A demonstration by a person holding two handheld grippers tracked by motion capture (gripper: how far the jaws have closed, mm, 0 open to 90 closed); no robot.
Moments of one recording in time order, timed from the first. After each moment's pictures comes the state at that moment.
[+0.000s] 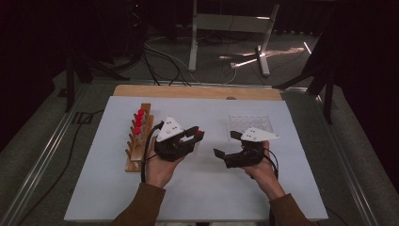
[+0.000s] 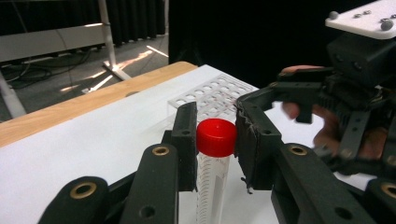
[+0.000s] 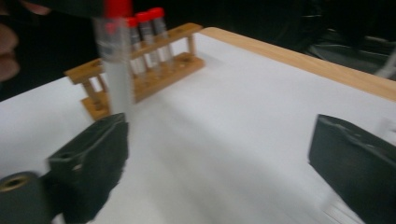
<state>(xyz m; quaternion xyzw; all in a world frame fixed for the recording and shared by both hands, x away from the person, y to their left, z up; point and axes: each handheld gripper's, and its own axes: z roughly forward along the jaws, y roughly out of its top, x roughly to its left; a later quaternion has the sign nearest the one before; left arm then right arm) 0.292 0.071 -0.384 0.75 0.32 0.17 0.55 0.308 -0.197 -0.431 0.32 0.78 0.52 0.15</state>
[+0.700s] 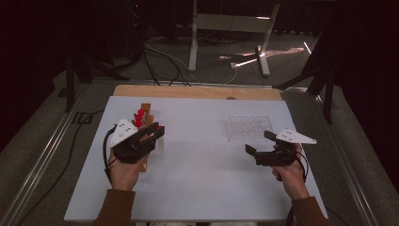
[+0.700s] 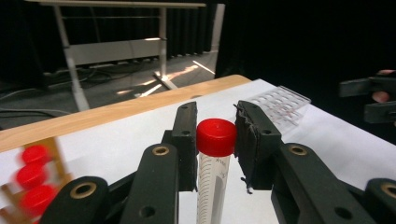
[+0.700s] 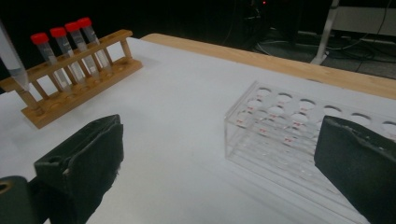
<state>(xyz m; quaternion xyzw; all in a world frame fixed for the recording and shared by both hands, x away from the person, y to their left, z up) 0.276 0.159 -0.384 0.70 0.39 0.24 0.55 0.302 -0.281 -0.432 0.40 0.74 0.51 0.20</state>
